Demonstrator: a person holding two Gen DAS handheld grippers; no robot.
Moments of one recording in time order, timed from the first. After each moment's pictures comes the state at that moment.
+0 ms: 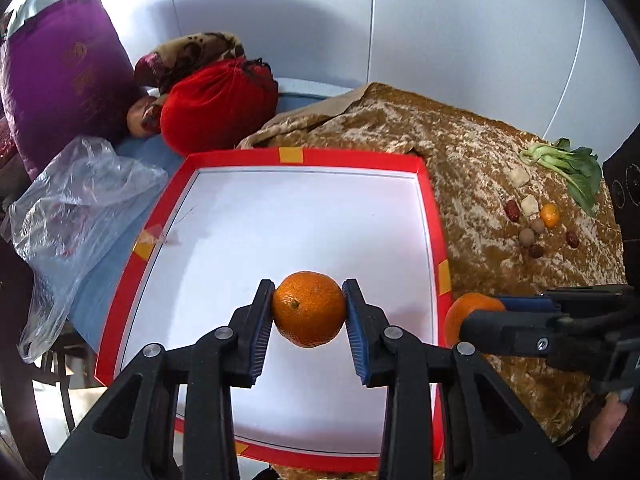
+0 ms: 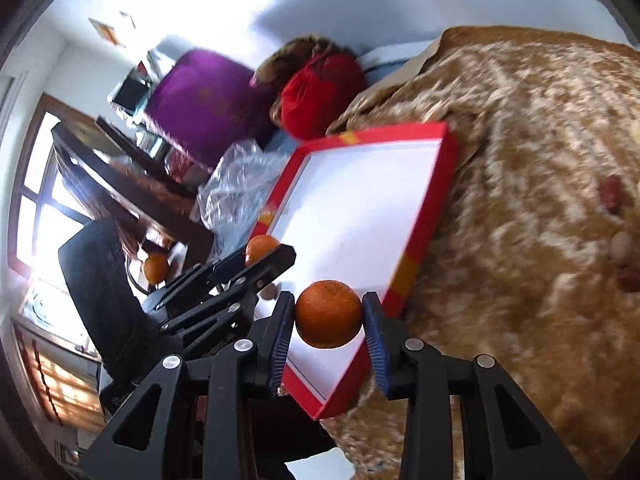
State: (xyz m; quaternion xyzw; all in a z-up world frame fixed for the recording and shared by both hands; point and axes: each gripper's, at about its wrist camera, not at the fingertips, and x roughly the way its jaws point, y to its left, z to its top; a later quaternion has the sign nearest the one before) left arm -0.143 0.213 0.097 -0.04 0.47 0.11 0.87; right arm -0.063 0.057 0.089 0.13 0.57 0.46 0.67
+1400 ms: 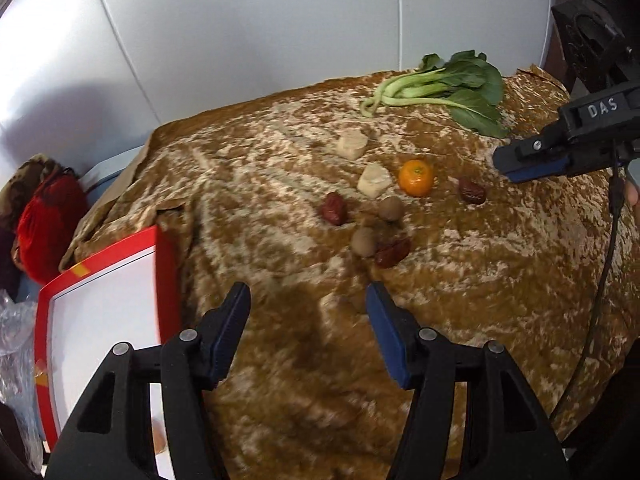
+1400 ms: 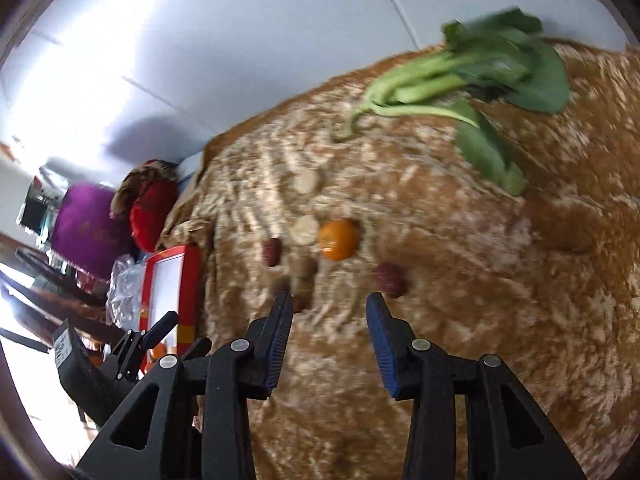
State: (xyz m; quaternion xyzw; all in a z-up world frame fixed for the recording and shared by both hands) left arm -0.061 0.008 0.077 0.11 0.47 -0.07 0.87; right arm 0.028 -0.201 0.083 0.19 0.60 0.21 0.75
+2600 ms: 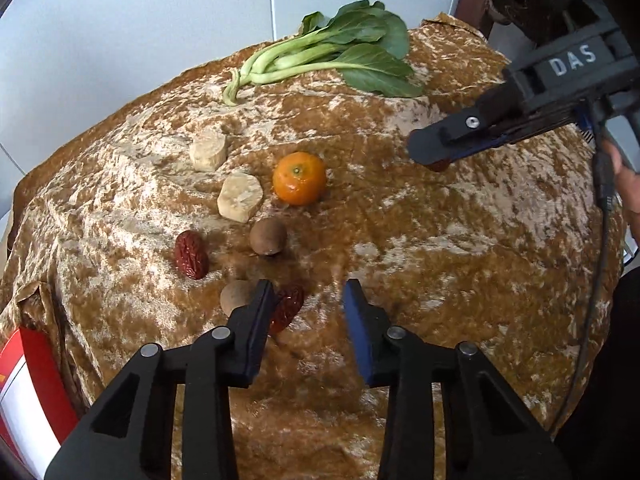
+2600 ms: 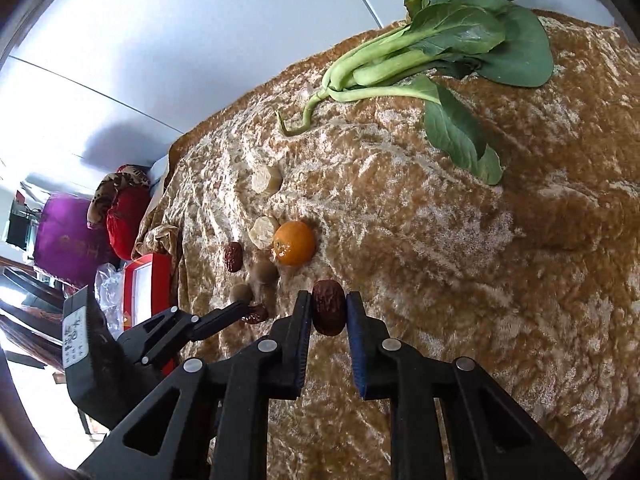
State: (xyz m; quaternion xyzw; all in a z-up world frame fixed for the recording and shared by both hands) left arm -0.013 -0.040 0.034 0.14 0.50 -0.25 0.82; right arm 0.037 -0.210 0.062 0.20 0.62 0.18 0.74
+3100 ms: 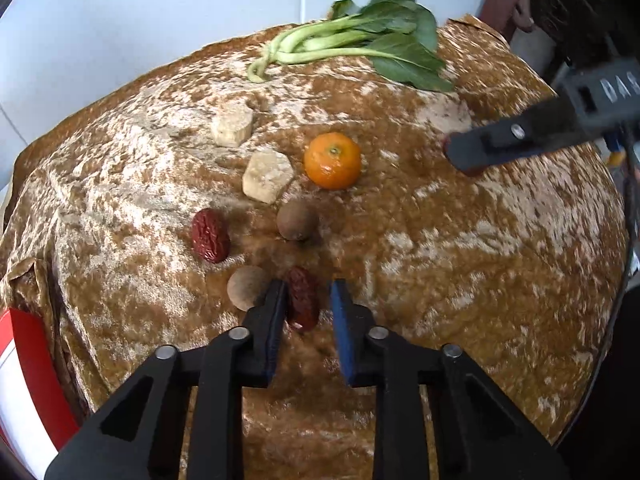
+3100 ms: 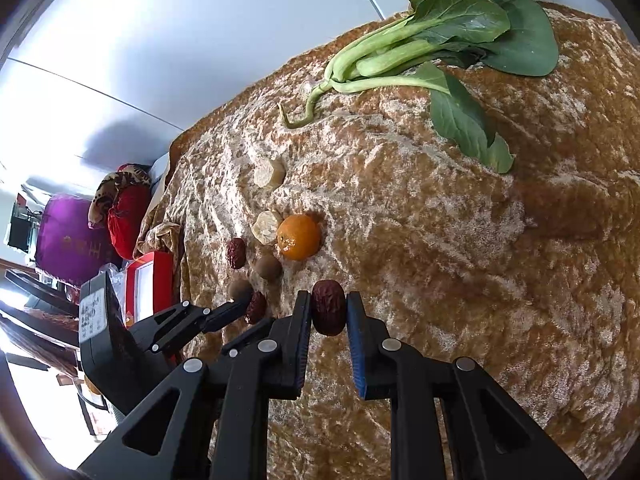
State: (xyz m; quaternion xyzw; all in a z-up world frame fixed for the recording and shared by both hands) left arm -0.004 -0.025 0.022 0.11 0.52 -0.23 0.82; right arm 0.036 -0.202 0.060 0.20 0.62 0.18 0.73
